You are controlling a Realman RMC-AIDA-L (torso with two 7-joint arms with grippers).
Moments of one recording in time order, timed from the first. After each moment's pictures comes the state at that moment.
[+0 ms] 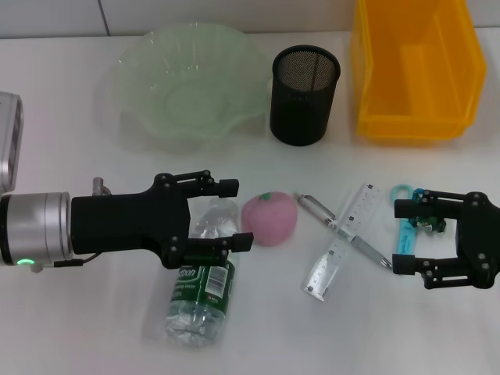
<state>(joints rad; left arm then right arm) -0.50 -2.07 0.86 0.52 1.86 1.69 -1.10 0.42 2.06 -0.49 -0.73 -2.18 -1.92 1.21</state>
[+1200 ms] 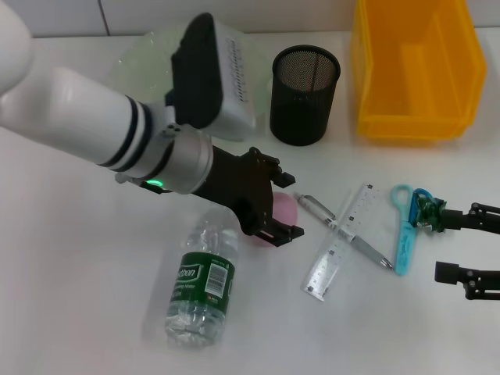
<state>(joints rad) -0.64 -2.08 1.63 1.06 2.10 1.19 -1.80 0.31 2.05 -0.42 -0.79 -2.17 -1.96 1.22</state>
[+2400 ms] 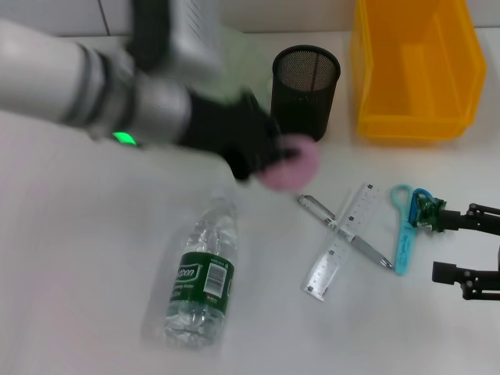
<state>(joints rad) -0.55 -2.07 1.42 1.30 2.02 1.29 -1.75 0.31 2.06 -0.41 -0.79 -2.17 -1.96 1.22</state>
